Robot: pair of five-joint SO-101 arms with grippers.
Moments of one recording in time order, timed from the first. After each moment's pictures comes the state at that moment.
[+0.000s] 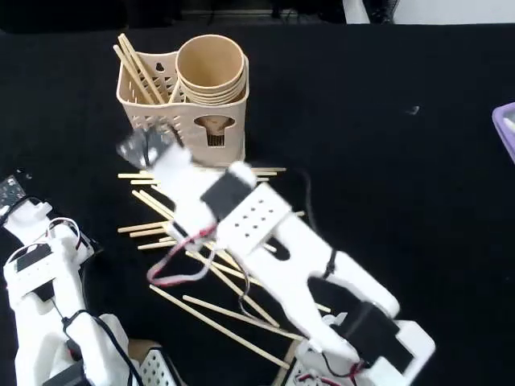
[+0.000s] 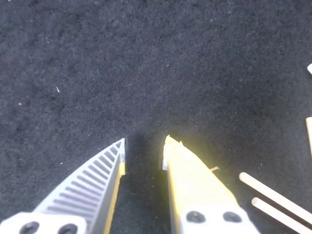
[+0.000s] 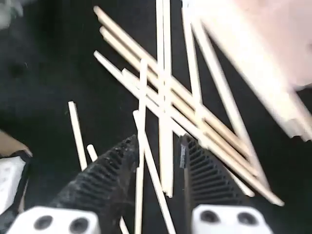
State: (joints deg) left arm -38.1 -38.8 71.8 35.2 7.3; right arm -46.5 -11.2 23.3 69.0 4.2
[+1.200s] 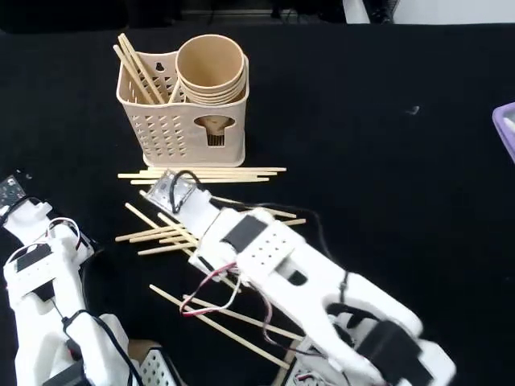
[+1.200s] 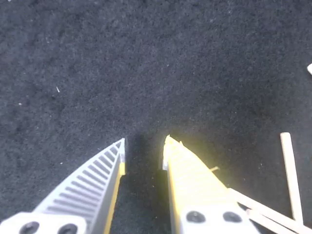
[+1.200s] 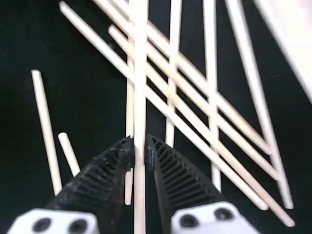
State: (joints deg) left arm -38.1 -38.8 71.8 35.2 7.3; right arm -45.5 -21.6 47.2 52.8 10.3
